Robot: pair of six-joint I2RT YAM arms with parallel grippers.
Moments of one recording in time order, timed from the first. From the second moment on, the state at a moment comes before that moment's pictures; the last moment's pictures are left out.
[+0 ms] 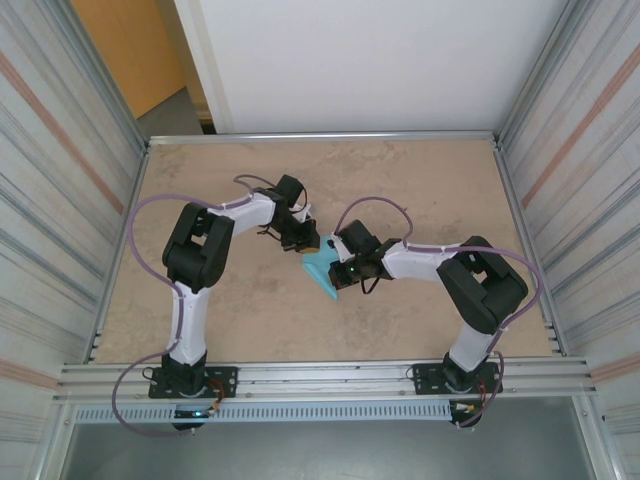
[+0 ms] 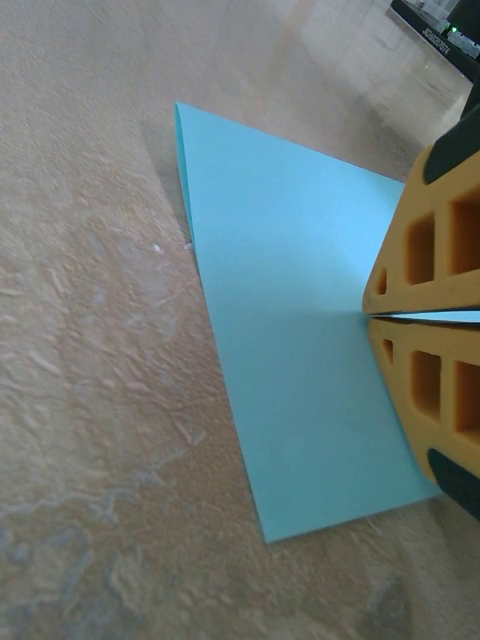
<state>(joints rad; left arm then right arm) -0.49 2.13 1.46 -0.64 0.55 -0.47 0.72 1.73 0.87 -0.20 -0.23 0.36</state>
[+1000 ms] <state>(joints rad) -0.50 1.76 1.05 -0.39 0.58 -0.74 0.72 1.75 0.90 -0.22 -0.23 0.37</state>
